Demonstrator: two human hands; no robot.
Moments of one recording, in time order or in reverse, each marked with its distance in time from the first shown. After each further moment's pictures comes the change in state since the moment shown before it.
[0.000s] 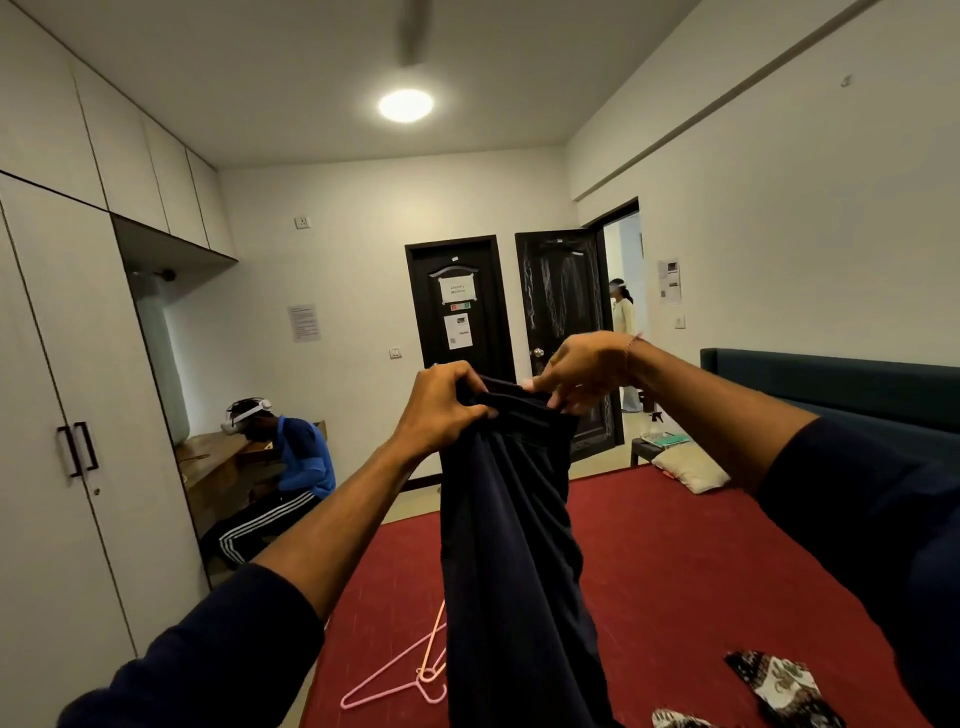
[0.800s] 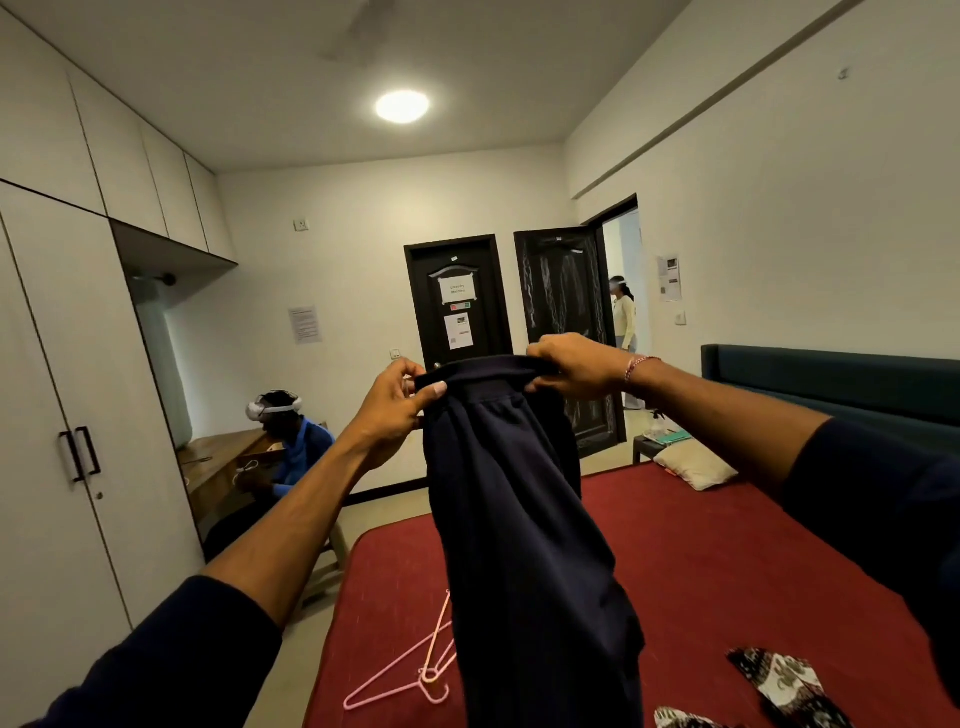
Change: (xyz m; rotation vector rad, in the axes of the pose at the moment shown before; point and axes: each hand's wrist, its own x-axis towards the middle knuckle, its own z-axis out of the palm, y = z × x) left_hand -0.011 -0.026 -0.029 -0.629 -0.039 -0.355; right_hand 0.017 0.023 0.002 -0.609 0.298 -0.548
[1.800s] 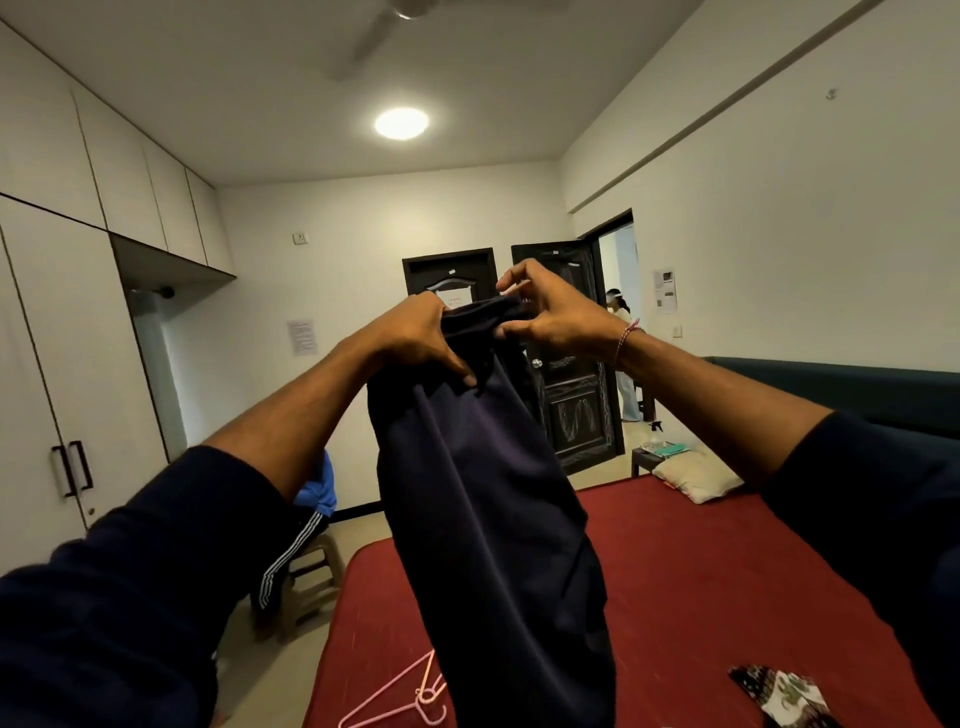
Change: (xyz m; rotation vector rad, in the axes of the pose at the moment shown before) left_hand 0.041 0.126 0.016 1.020 -0.210 0.074; right_hand 0.009 -0.043 -0.055 0.649 0.274 0.008
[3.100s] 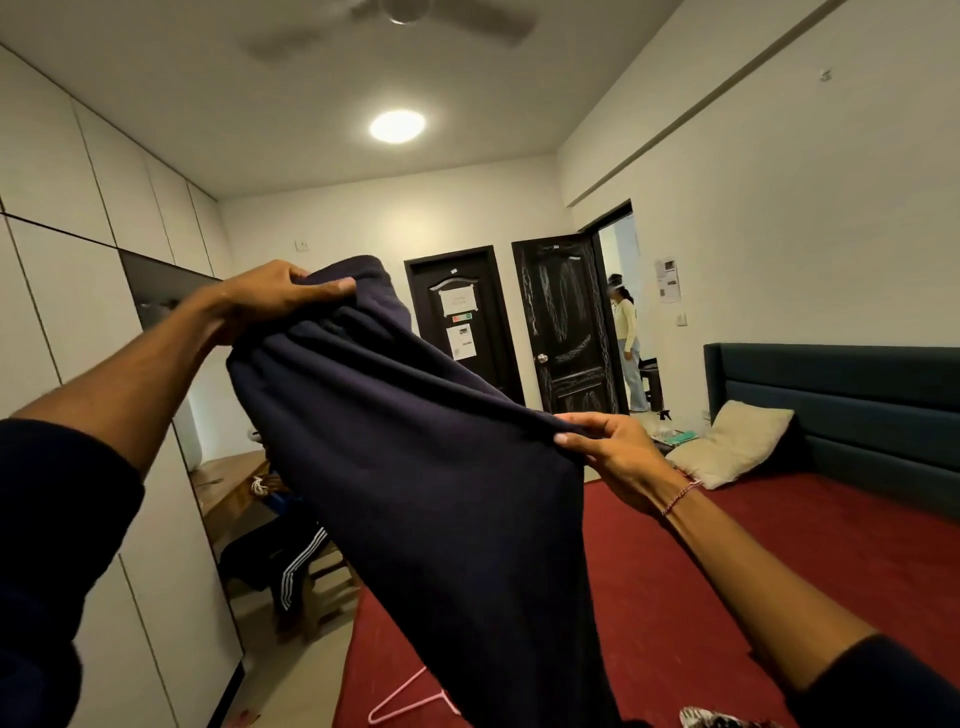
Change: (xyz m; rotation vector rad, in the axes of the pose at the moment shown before) left_hand -0.075 -0.073 -0.109 -0.351 0.078 -0.267; right_hand -0.118 0.086 0.086 0.757 0.331 0.346
